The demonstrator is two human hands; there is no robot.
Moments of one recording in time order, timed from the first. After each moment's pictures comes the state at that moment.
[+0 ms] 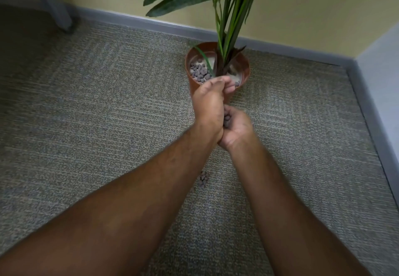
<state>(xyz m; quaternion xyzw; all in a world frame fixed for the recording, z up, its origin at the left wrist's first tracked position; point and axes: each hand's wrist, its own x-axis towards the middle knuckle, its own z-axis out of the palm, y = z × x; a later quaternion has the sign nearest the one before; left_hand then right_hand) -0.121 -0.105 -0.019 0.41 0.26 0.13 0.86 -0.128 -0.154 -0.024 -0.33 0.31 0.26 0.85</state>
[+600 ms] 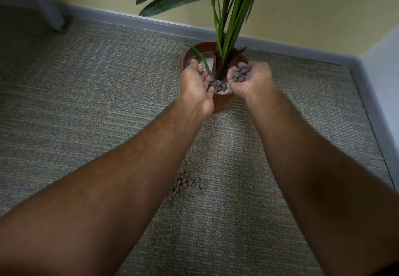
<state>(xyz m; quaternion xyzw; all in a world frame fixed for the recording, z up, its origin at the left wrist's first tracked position) -0.068 -0.063 -0.007 0.32 0.33 0.03 0.89 0.010 -0.155 -0.016 -0.42 0.33 0.12 0.84</state>
